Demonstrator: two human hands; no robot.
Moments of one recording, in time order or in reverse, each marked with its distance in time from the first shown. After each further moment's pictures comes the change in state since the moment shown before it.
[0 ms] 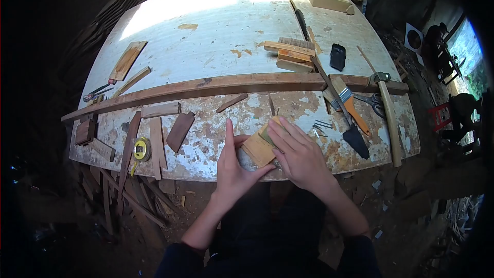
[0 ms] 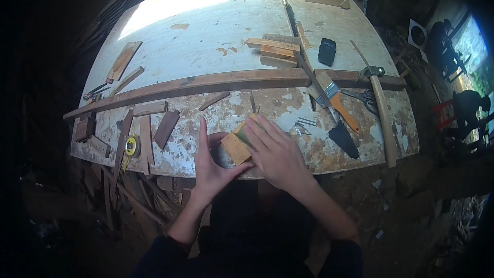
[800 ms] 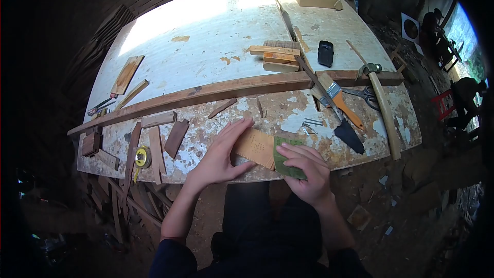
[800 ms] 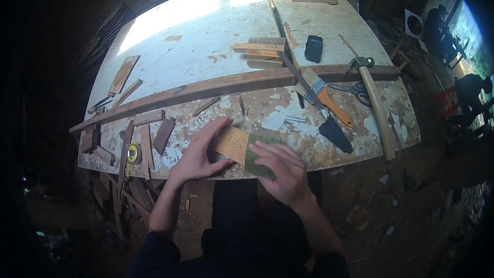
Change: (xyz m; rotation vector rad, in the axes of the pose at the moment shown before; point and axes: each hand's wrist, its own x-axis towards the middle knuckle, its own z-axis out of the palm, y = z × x) left_hand 0.062 -0.012 -0.034 0.029 -0.533 0.220; right_hand -0.048 -0.008 -0.008 0.262 0.514 -0.025
